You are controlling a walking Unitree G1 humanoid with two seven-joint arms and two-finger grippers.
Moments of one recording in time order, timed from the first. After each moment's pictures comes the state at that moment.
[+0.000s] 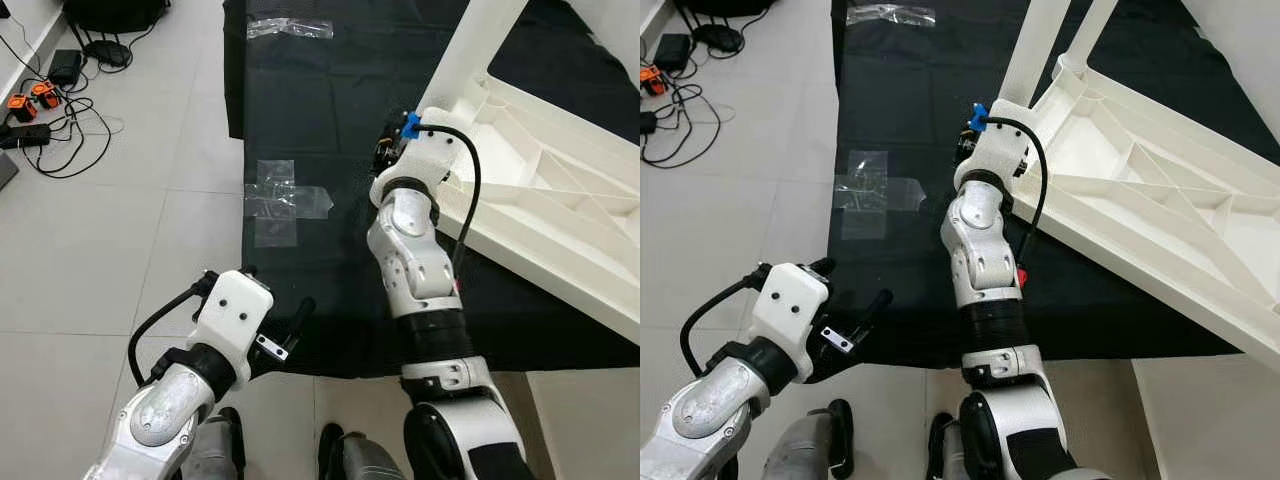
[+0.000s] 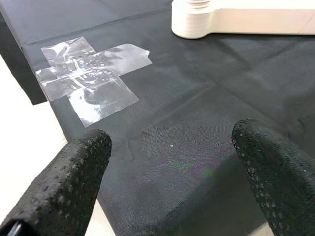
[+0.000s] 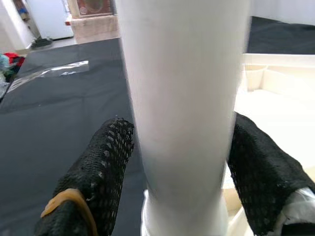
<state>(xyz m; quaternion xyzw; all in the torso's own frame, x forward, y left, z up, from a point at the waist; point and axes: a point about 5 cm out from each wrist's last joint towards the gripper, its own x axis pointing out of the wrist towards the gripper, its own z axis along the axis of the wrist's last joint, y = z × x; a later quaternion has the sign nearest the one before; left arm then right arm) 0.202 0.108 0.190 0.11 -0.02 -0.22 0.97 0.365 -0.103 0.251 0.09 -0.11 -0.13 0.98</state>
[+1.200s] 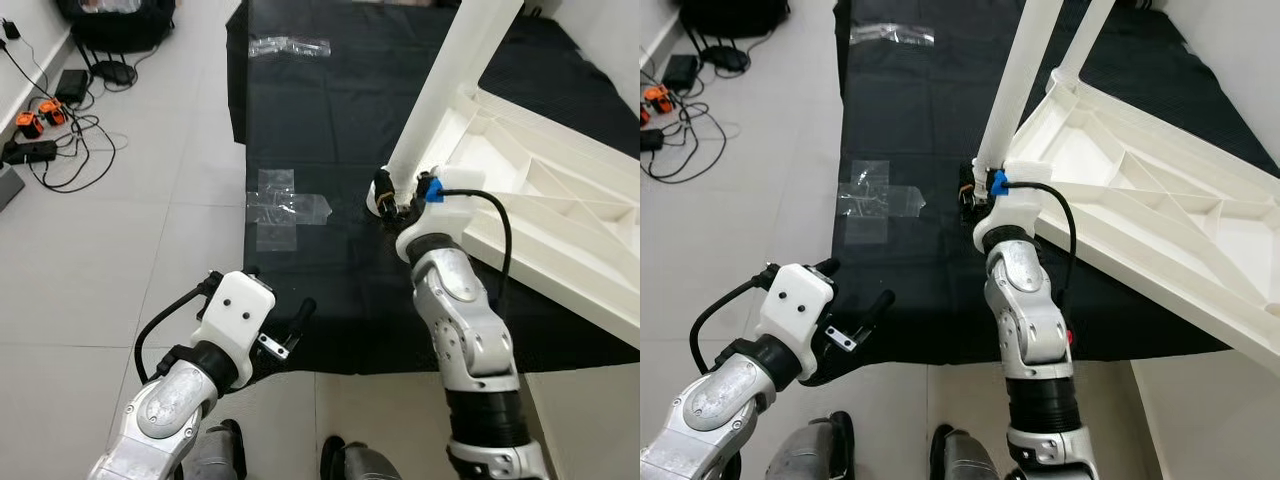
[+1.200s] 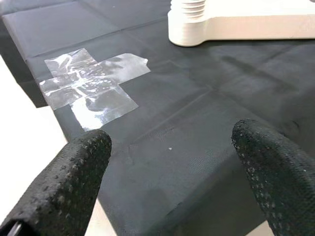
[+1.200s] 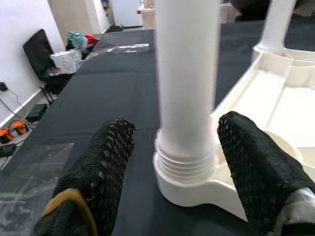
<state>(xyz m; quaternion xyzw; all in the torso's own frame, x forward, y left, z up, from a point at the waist) 0.209 0.108 0.180 0.11 -0.02 -0.22 0.97 0.318 -0.133 0.213 0.06 -0.08 0.02 0.99</state>
